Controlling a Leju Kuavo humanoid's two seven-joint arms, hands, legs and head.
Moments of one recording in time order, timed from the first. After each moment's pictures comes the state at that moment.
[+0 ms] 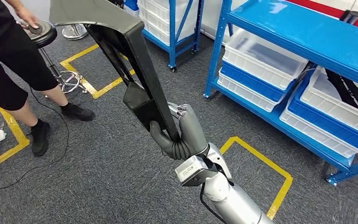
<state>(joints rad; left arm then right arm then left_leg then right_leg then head) -0.06 -0.08 0.66 -0.20 -0.81 0.12 -0.31 -0.34 0.08 0.72 -1.61 0.23 -0.27 -0.37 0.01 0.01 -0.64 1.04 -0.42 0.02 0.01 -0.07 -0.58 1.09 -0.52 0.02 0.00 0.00</state>
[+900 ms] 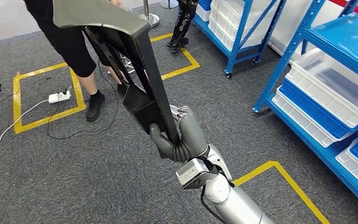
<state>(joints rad) -0.05 -0.08 0.66 -0.20 -0.86 0.09 -0.23 -0.33 0.07 0.73 -1.62 0.24 -0.26 -0.37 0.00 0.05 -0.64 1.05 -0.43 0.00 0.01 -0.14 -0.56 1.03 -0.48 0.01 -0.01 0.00</state>
